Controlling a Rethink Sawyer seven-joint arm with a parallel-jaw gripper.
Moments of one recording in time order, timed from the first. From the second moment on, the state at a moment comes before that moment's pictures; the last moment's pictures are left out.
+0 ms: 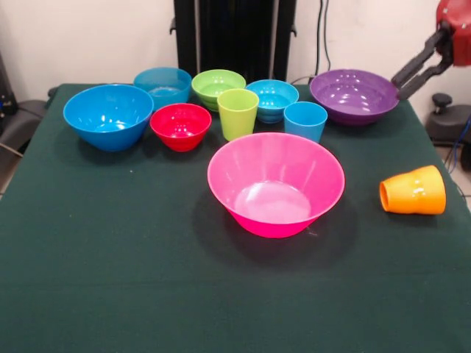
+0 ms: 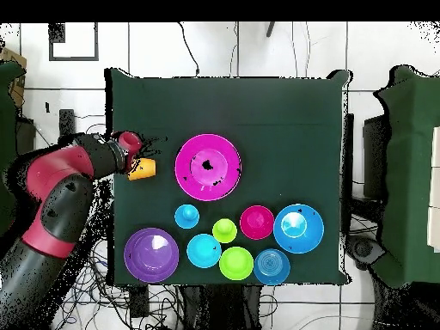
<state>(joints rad) 0.75 0.16 -1.39 1.28 0.95 0.78 3.97</state>
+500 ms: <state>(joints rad) 0.70 0.30 -1.49 1.19 1.01 0.83 4.09</state>
